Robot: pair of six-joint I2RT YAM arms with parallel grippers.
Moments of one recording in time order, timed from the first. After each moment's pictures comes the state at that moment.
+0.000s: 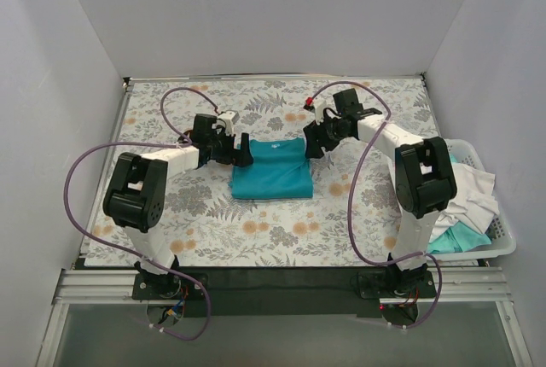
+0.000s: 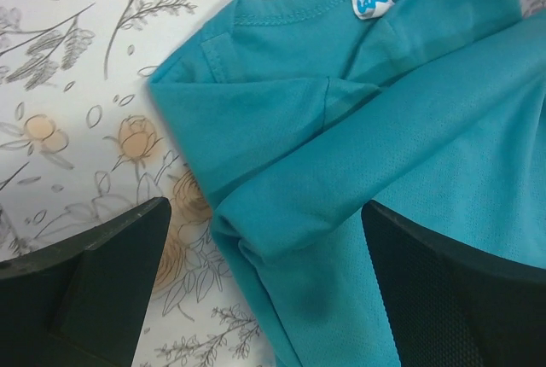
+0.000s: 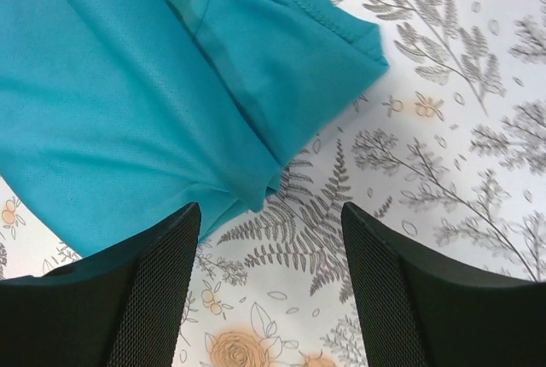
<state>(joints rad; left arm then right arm) -0.27 1.76 0.97 0.01 0.36 -0.12 0.35 1.88 1.36 -0.46 -0.52 -0.30</state>
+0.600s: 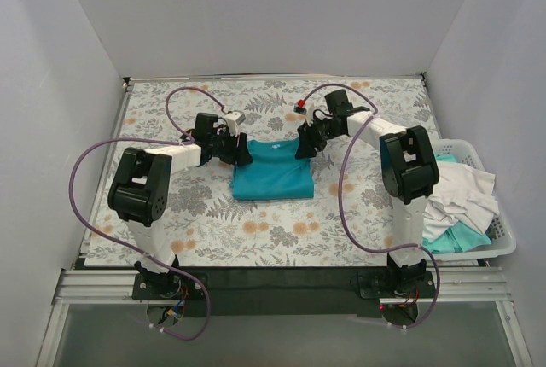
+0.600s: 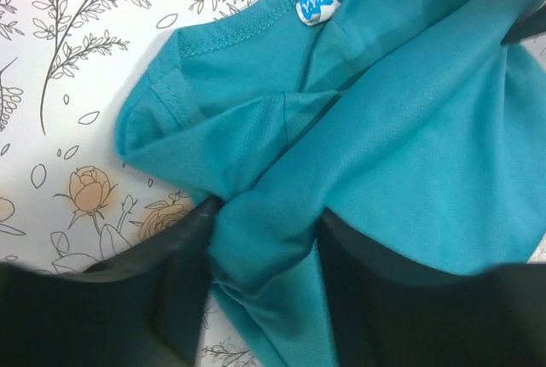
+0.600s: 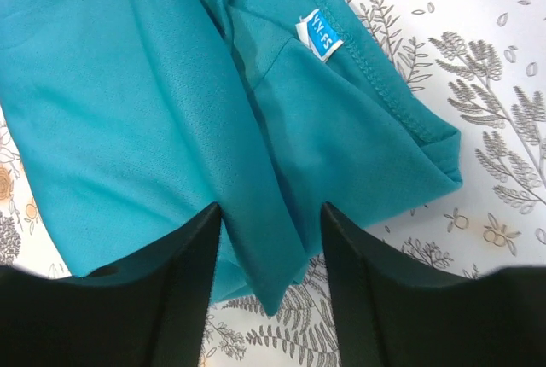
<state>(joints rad) -0.27 1.84 1.01 0.05 0.54 -0.01 0.35 2.07 1.47 -0.45 -0.79 -0.42</state>
